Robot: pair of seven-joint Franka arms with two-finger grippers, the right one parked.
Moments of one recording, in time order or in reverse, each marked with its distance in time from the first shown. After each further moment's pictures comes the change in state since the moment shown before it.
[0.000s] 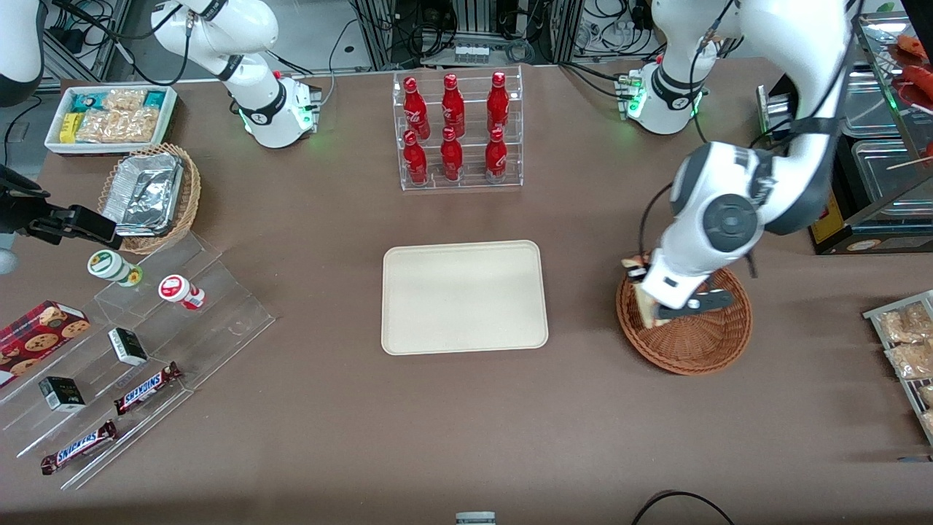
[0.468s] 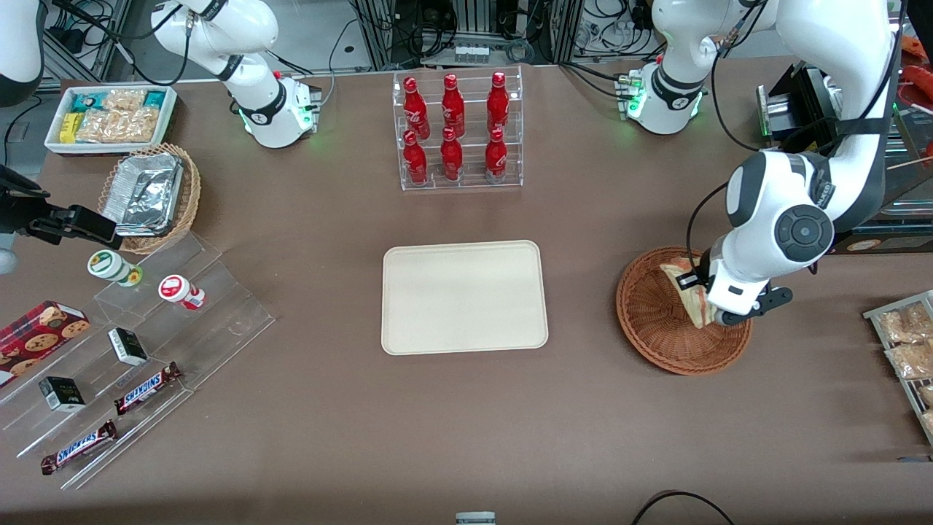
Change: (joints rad) arm 0.179 -0.050 0.006 -0.074 0.000 0.020 -0.005
